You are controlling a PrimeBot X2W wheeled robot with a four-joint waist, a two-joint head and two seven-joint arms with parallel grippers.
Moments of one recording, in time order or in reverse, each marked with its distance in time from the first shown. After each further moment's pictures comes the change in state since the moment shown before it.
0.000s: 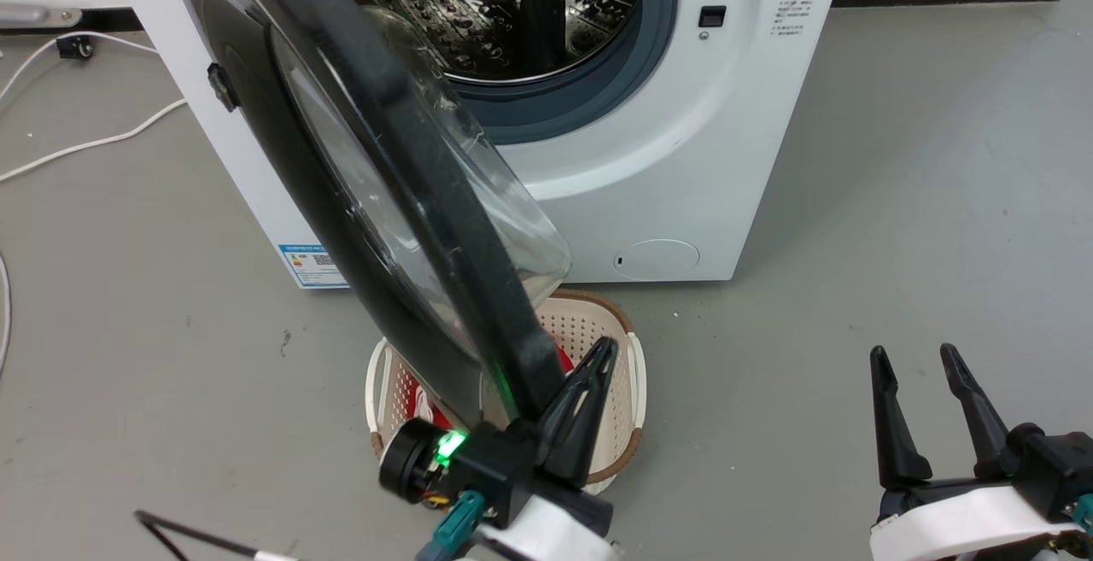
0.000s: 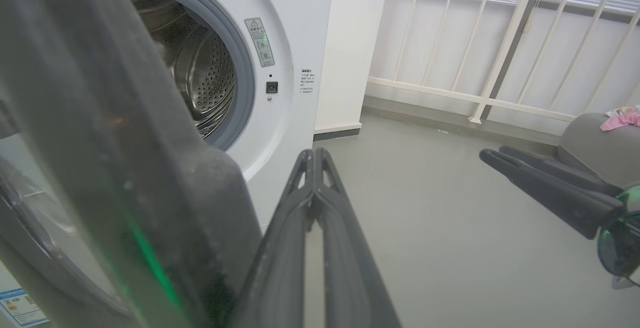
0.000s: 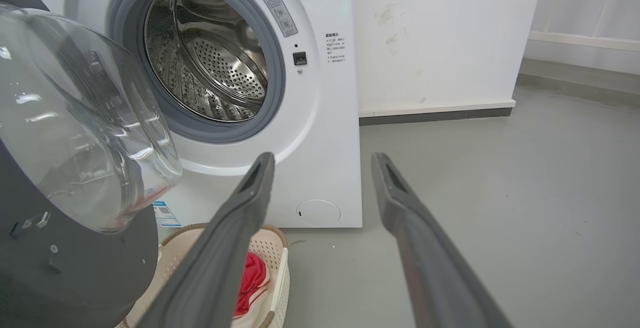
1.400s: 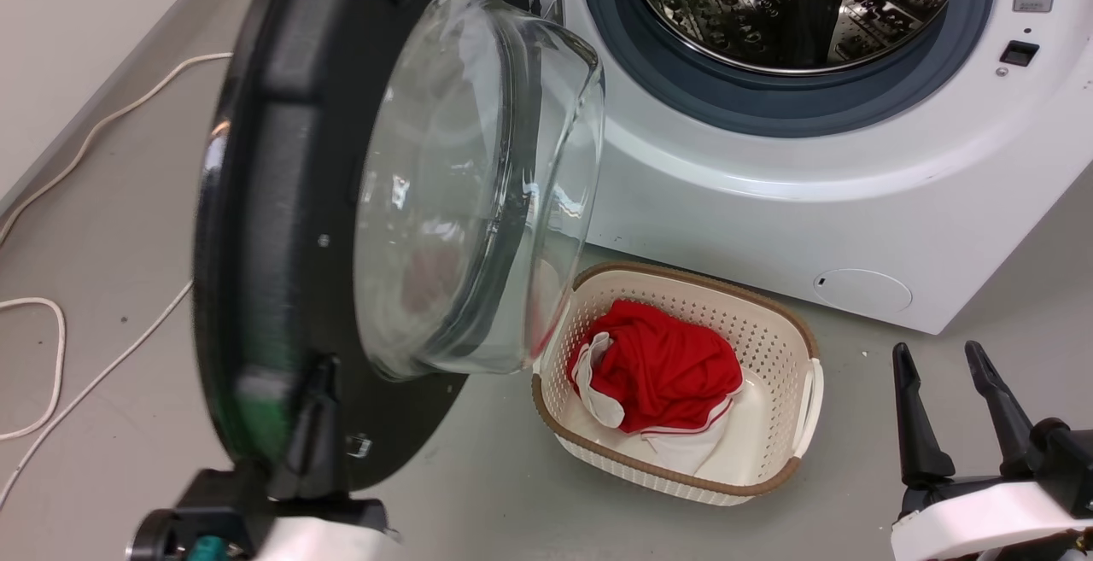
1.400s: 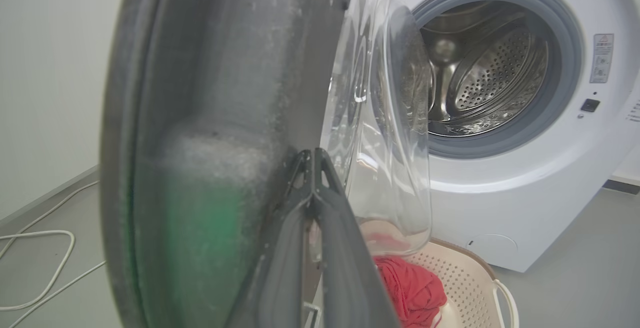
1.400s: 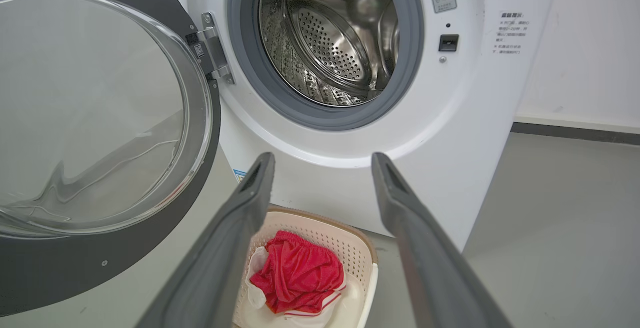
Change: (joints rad) left arm 0.299 0.245 0.281 -0.303 -0.079 0.205 0.006; right arm 0.014 0.000 -0.036 -0.060 -0.019 0.000 0.063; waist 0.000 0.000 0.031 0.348
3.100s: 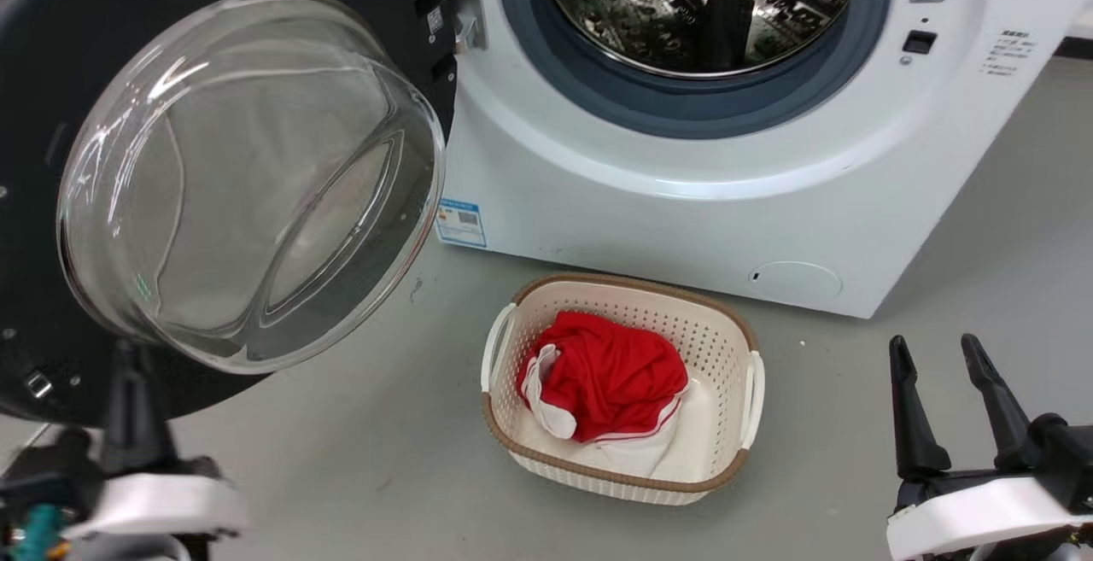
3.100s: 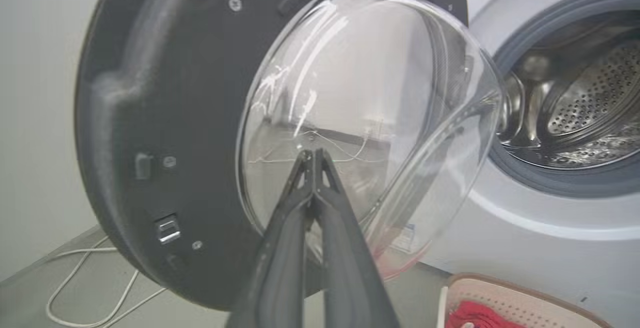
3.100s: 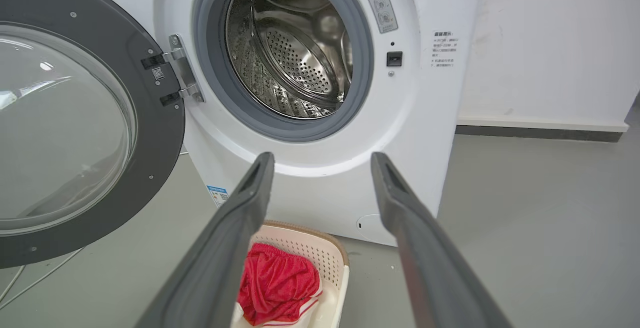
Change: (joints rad) left arm -0.031 -0.171 0.616 0.328 0.176 -0.427 -0.011; right arm -0.017 0.001 0.007 0.014 0.012 0.000 -0.019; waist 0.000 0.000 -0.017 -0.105
